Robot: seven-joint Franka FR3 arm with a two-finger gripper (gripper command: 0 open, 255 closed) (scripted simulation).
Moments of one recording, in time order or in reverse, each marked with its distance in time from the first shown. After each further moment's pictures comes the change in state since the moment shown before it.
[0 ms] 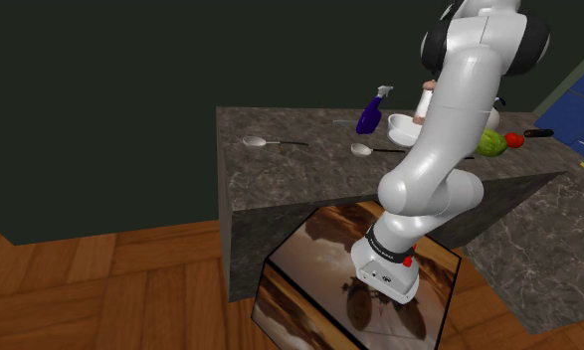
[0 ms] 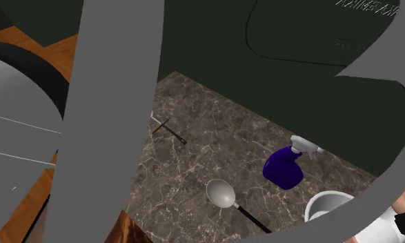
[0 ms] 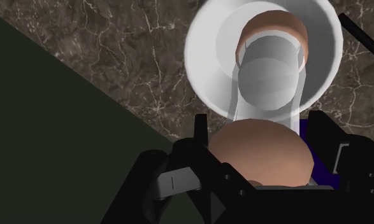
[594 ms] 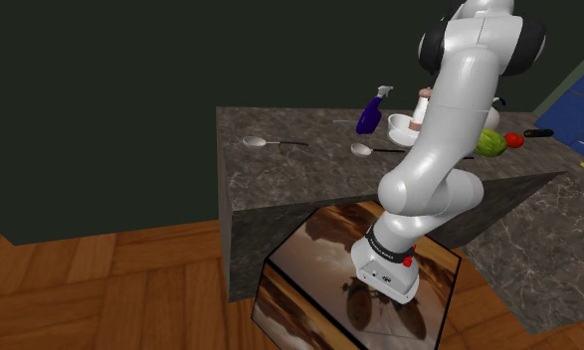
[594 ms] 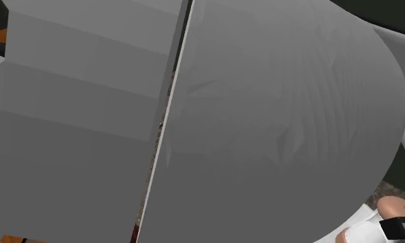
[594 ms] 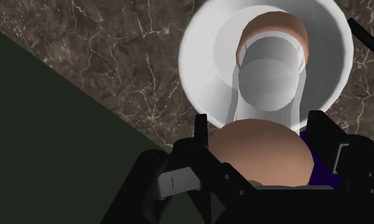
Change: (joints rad) arm 0.001 0.017 0.011 -0.067 0.022 0.077 -0.023
